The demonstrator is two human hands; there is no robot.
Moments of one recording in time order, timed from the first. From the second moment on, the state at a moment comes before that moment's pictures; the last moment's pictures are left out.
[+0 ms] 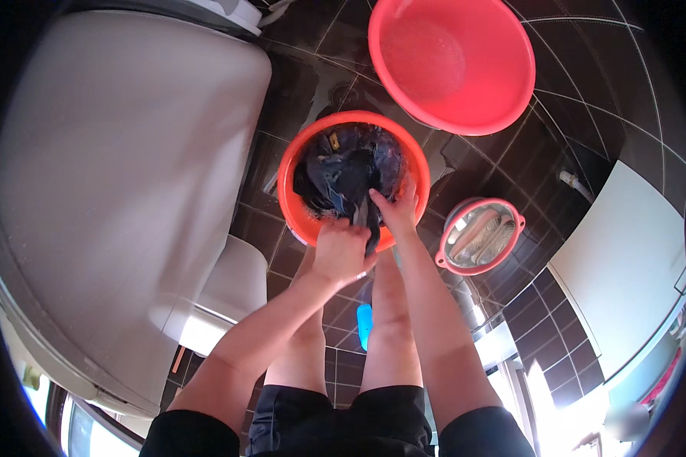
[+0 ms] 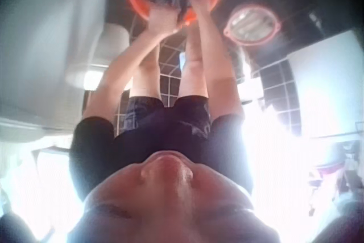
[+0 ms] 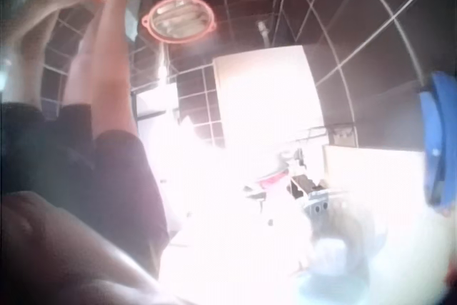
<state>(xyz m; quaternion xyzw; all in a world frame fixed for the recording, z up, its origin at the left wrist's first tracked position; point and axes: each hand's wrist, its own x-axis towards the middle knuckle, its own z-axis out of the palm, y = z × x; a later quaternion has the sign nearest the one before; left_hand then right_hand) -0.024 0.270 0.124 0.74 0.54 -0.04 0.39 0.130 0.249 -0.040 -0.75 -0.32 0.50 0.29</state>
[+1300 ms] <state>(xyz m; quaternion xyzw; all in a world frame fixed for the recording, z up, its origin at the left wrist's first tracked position) -0.078 0.237 -0.067 0.58 0.68 -0.17 0.41 0.081 0.250 -0.052 -0.72 -0.52 0.45 -0.12</state>
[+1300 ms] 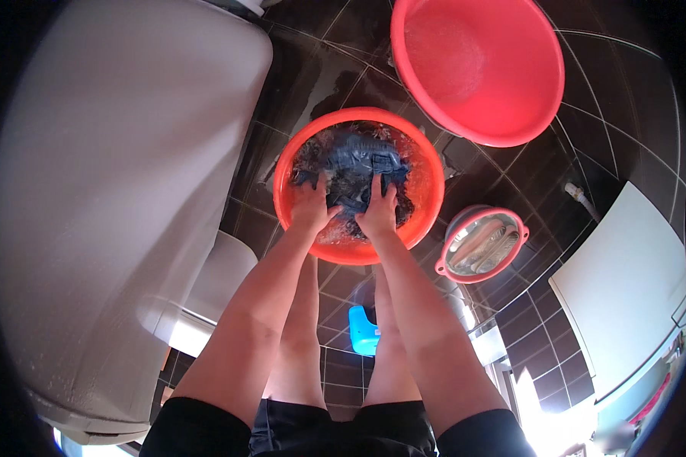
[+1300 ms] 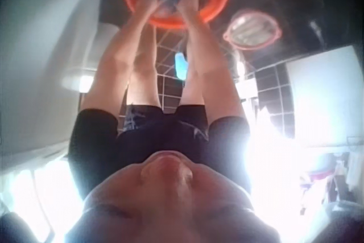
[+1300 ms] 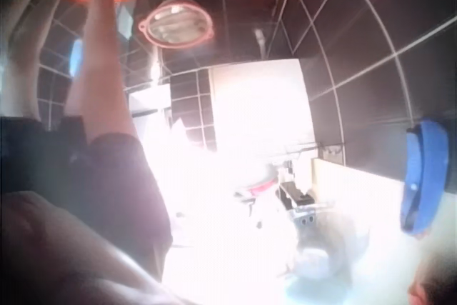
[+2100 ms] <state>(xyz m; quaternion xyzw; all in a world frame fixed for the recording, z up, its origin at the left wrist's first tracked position) -0.066 0.264 0.220 0.49 0.66 0.12 0.56 0.111 0.252 0.277 -0.68 -0.47 0.55 0.12</state>
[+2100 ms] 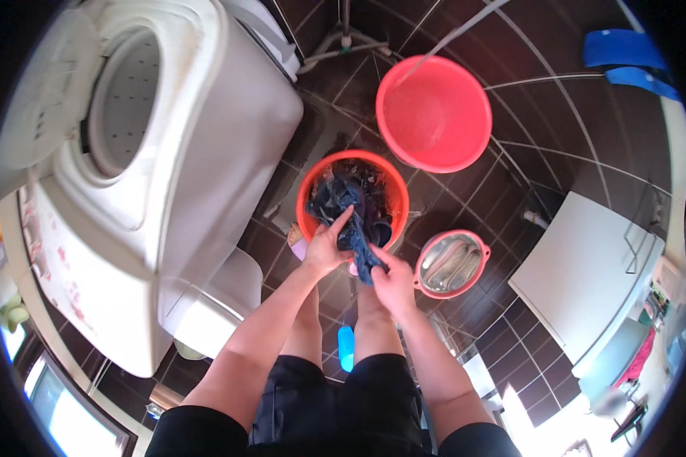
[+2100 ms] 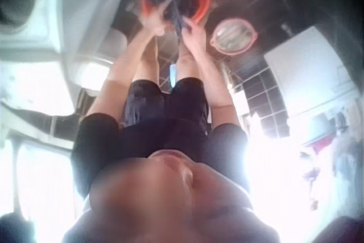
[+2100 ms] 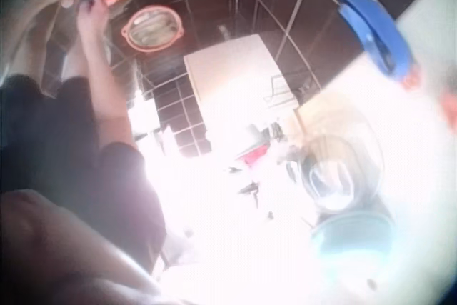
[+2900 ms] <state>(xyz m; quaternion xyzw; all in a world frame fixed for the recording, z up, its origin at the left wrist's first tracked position) -0.208 0.323 0.762 0.46 0.62 0.56 0.31 -0.012 0.357 0.816 -0.25 -0.56 0.67 0.42</state>
